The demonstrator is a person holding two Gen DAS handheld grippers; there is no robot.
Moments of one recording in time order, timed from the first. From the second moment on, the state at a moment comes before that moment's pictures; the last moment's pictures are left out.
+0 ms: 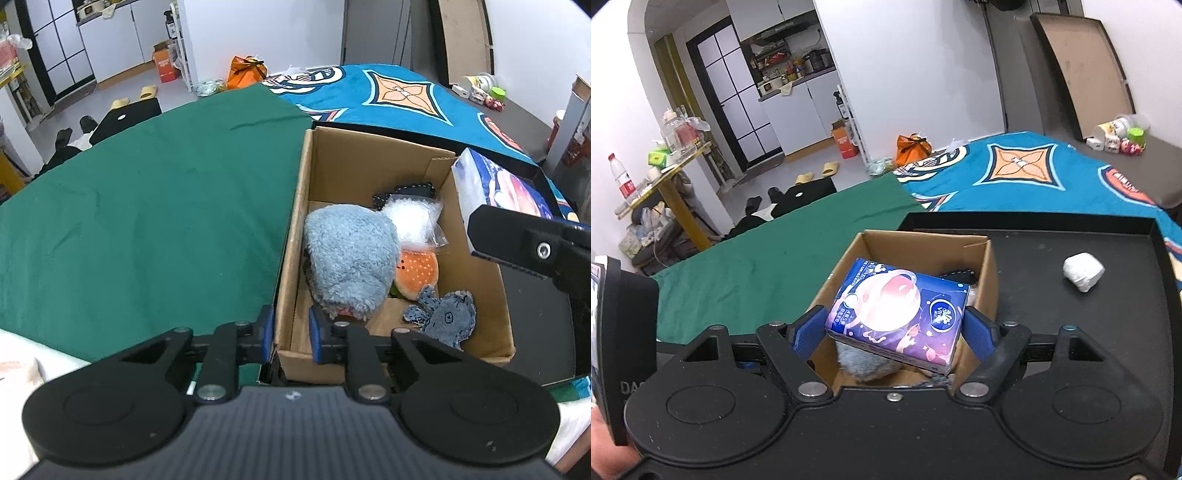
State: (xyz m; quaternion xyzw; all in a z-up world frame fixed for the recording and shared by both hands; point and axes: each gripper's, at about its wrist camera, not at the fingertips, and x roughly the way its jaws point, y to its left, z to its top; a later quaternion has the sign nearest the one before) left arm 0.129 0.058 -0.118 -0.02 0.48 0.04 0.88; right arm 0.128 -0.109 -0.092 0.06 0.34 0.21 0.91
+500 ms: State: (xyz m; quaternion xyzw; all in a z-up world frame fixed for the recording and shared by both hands) left arm 0.128 0.068 -0.118 -0.04 0.48 0.05 0.87; right arm 0.130 -0.111 -0.097 0.11 0.36 0.21 0.90
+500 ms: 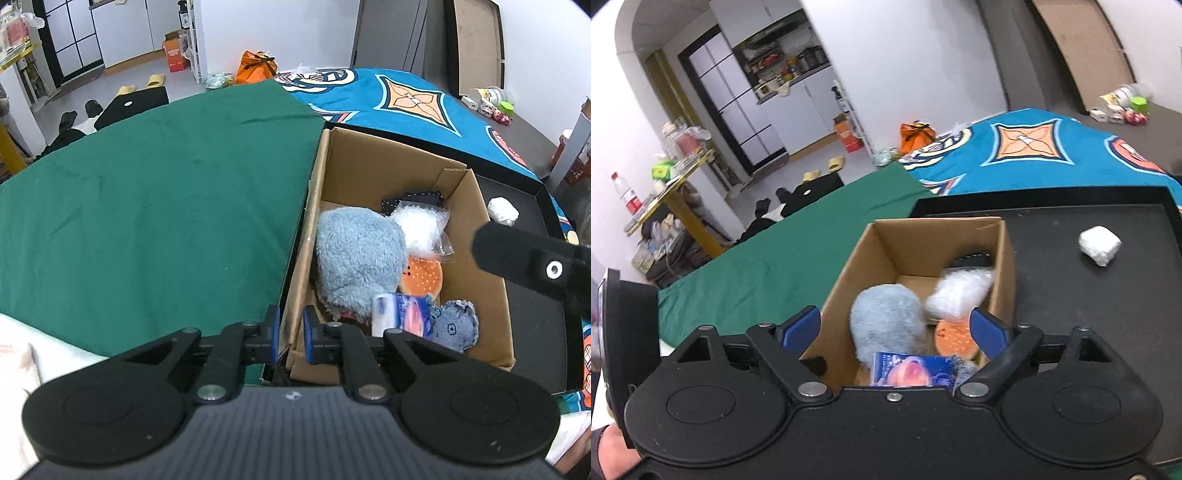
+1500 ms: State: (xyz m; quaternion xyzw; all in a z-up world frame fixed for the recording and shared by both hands) left arm 0.133 0.046 -0.112 0.03 0.49 0.08 0.87; right arm 0.138 -0.173 -0.112 0.12 0.36 0.17 0.91
